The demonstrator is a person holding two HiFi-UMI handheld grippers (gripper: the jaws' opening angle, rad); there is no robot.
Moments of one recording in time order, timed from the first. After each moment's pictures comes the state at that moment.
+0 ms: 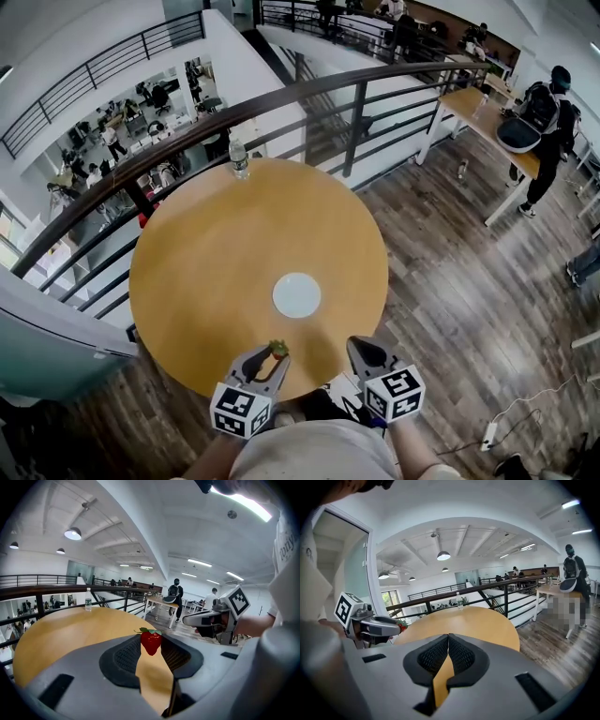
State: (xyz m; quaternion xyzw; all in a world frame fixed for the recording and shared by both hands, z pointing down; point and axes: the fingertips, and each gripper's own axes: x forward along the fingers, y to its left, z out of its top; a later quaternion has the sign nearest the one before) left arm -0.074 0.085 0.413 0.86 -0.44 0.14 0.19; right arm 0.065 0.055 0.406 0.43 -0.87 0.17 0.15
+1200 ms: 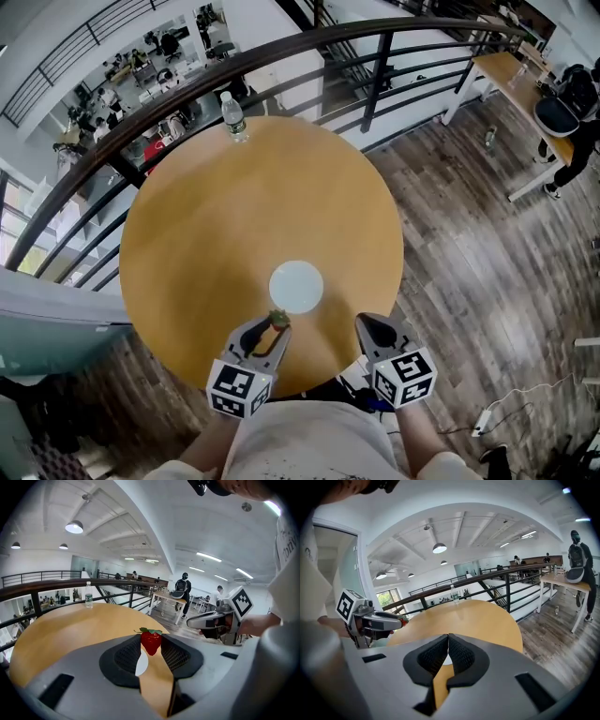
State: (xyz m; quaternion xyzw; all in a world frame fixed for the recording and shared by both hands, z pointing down) left arm -0.060 -0.024 0.424 0.84 -0.47 0.17 0.22; right arm 0.084 -0.050 0.432 0.40 -0.87 0.22 0.18
